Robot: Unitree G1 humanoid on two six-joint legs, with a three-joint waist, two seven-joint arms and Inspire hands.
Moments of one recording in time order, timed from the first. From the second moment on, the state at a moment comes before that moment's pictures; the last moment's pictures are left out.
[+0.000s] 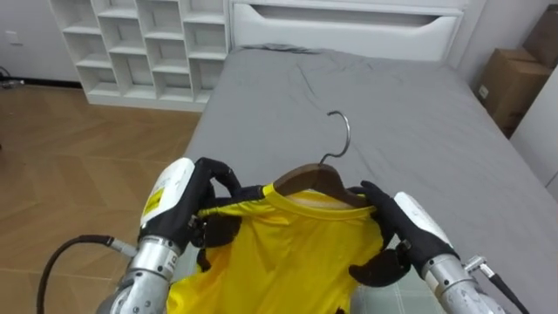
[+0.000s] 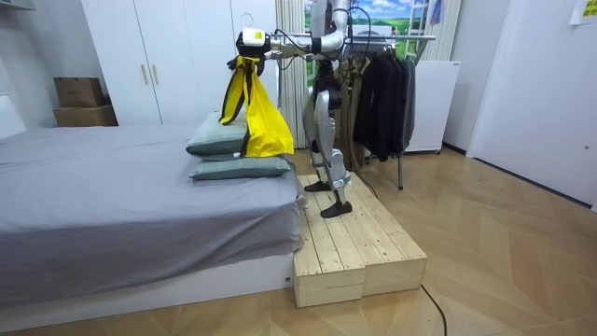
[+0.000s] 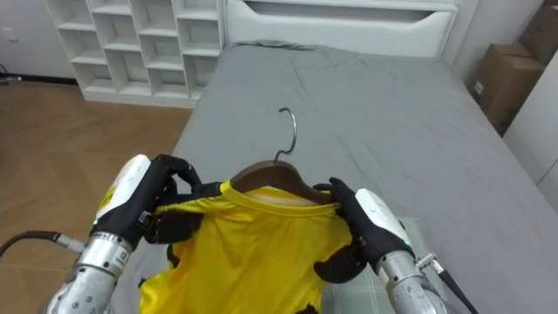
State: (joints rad) left arm -0.11 0.29 -0.17 0.07 0.46 -0.05 0.10; right arm -0.13 -0.34 0.13 0.26 -0.44 -0.07 0.06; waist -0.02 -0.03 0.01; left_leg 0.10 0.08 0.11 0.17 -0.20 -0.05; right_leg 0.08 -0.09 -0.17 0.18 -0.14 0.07
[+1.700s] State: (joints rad) left arm 0.04 0.25 -0.26 0.11 -0.21 0.01 -0.05; right arm -0.12 -0.28 0.23 0.19 -0.64 -0.04 -0.46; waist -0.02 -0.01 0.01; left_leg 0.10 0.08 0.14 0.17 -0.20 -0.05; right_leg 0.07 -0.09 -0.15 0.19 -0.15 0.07
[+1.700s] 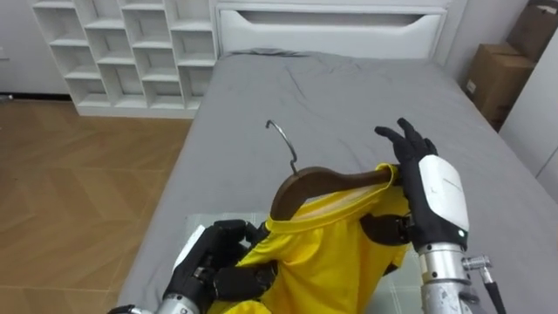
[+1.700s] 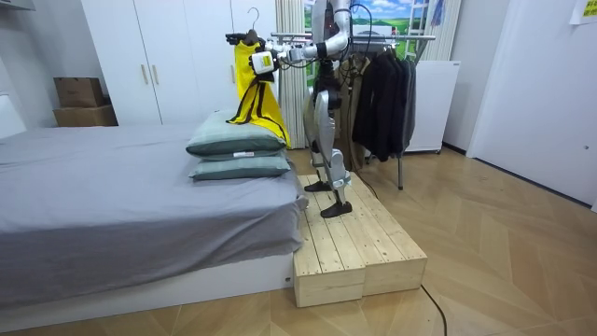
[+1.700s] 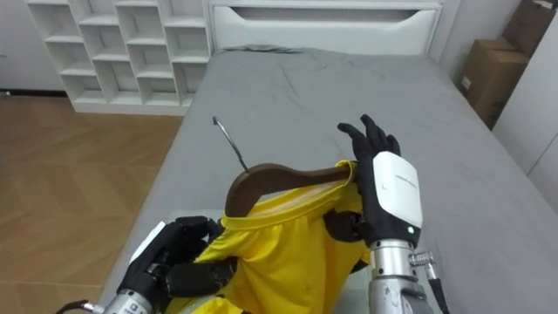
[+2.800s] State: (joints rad) left arm -0.01 0.36 -0.31 0.12 -0.16 0.04 -0.08; right arm -0.14 -0.46 0.37 0.15 -0.88 0.02 -0.15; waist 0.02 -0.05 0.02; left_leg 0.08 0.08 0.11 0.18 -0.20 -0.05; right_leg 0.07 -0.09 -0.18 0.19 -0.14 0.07
